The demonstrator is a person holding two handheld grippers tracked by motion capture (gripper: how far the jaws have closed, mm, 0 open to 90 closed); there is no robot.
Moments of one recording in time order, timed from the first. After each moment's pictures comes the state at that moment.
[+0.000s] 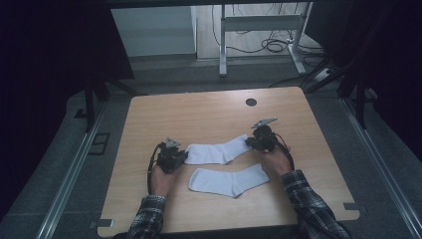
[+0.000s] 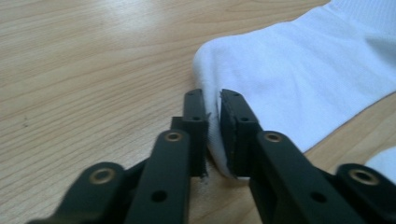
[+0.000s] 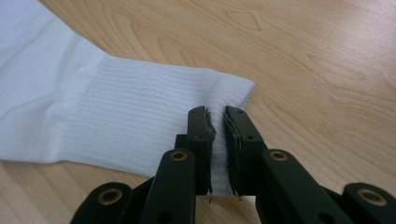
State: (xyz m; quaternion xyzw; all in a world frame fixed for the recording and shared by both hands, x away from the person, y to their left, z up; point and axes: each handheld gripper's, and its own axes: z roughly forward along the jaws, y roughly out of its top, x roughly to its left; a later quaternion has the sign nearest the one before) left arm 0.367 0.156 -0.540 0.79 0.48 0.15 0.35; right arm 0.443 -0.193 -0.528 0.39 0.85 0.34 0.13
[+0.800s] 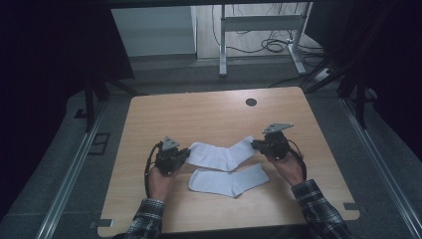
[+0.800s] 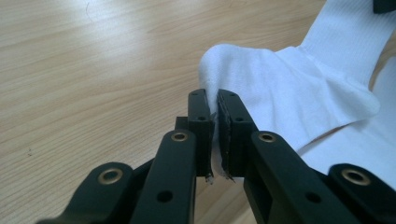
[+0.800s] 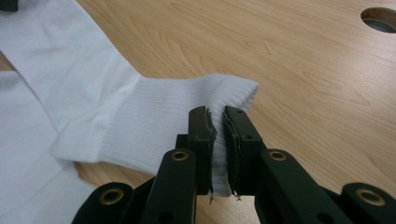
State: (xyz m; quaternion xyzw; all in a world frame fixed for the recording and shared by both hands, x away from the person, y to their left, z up) left arm 0.338 0.154 -0.498 0.78 0.45 0.16 0.41; right arm 0.394 -0.216 -0.490 0.36 0.84 0.39 0.14
